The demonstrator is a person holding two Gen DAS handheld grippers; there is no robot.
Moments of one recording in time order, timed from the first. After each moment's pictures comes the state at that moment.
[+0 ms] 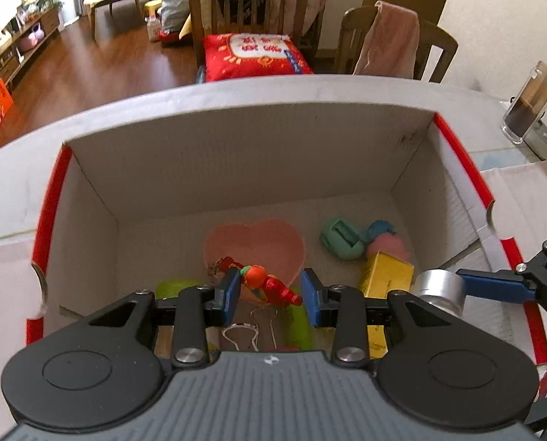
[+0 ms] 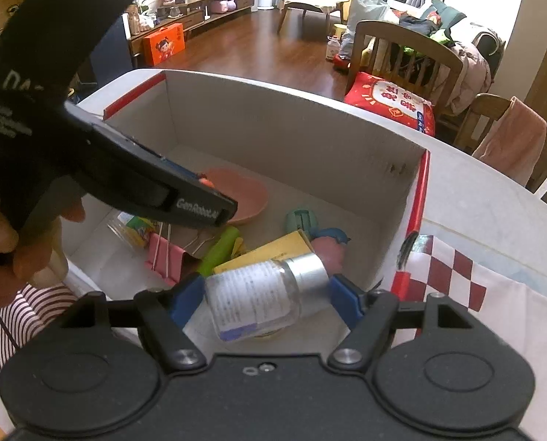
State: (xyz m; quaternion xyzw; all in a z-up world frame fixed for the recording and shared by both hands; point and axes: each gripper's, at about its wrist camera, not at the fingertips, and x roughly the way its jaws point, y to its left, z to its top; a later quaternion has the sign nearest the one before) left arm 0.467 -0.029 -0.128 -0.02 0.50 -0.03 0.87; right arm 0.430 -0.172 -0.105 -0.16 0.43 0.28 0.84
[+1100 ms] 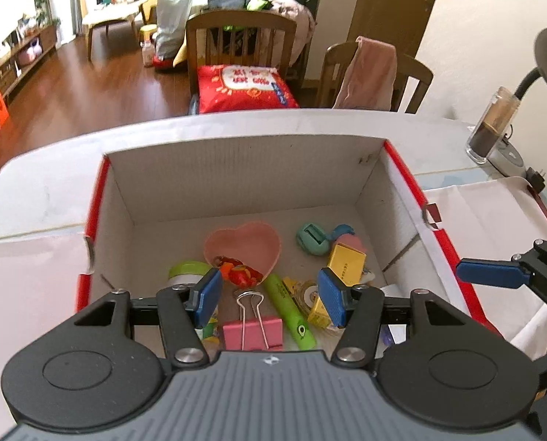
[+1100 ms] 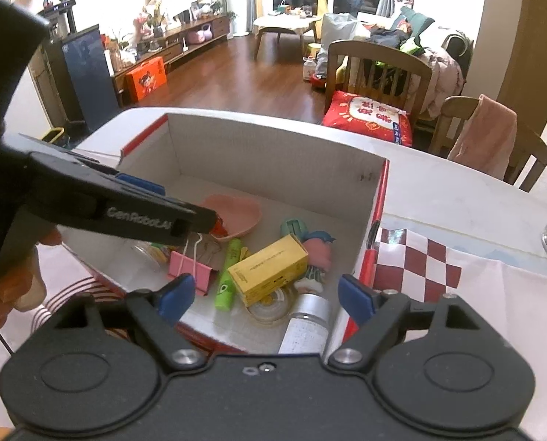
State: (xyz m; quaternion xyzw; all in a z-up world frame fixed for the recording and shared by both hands) left arm 0.411 -0.025 -0.076 -0.03 0.44 -0.05 0.89; right arm 0.393 -0.198 -0.067 -0.10 0.40 0.25 0.87
